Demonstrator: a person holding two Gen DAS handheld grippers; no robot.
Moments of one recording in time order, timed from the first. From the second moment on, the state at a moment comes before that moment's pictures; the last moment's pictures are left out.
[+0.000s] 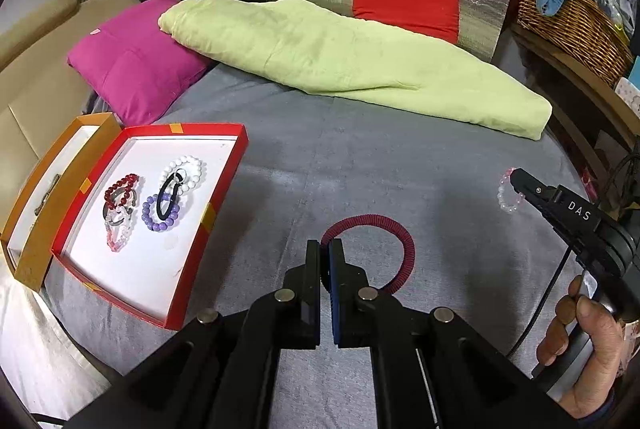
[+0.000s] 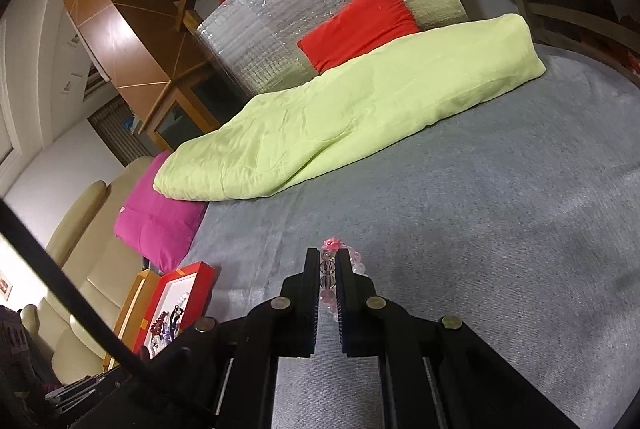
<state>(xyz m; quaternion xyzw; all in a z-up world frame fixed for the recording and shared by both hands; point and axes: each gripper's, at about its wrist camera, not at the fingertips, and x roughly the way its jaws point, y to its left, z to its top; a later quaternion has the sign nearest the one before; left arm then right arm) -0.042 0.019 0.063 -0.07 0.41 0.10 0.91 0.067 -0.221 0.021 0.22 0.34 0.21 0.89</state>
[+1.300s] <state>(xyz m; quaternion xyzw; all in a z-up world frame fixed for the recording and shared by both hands) 0.006 0.069 0.005 -0.06 0.37 0.09 0.92 0.056 -0.143 0.023 0.10 0.35 0.28 0.89</state>
